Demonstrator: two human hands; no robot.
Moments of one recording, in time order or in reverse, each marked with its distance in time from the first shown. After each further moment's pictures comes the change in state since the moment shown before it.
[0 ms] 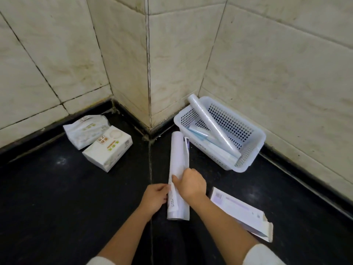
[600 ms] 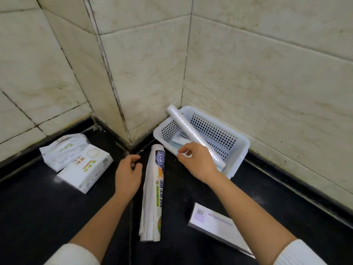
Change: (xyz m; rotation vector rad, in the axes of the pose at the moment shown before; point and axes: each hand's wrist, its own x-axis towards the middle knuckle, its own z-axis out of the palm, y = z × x) left_hand 0.044 0.093 0.001 0.426 0.491 0.447; right_hand 0.059 0.049 -0.116 0.451 0.168 -0.338
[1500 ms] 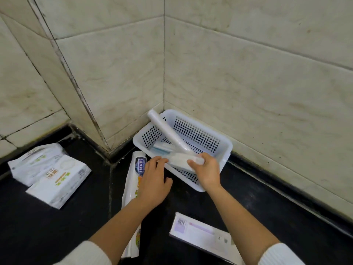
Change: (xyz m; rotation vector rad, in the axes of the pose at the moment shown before) left_hand -0.031 0.054 0.095 0.334 -0.259 0.437; right_hand 0.001 0.089 -0.019 0.307 0.241 0.409
